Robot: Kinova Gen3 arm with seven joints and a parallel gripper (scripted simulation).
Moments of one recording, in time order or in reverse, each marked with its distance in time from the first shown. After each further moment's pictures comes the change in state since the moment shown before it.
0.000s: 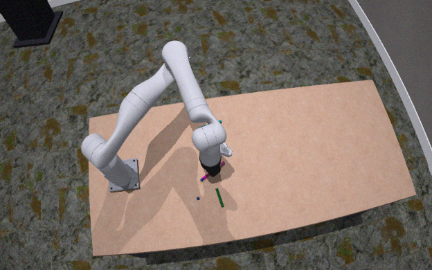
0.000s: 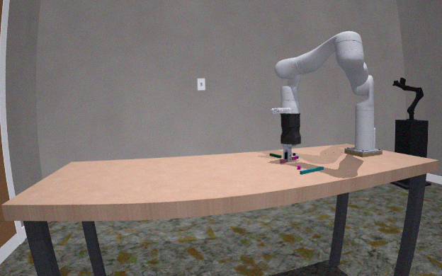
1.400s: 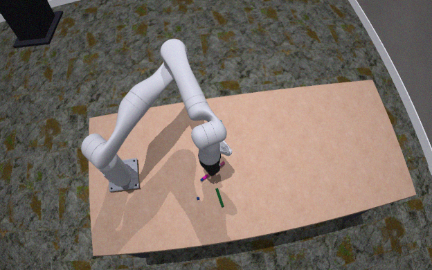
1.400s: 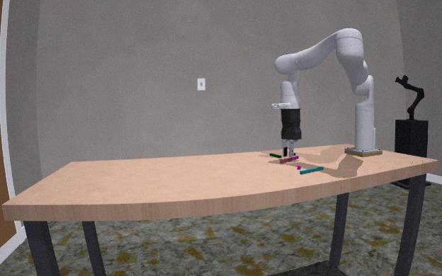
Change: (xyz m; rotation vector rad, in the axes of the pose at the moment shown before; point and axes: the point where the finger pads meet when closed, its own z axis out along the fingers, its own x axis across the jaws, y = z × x) arm 0.000 0.005 -0.018 -0.013 -0.001 0.003
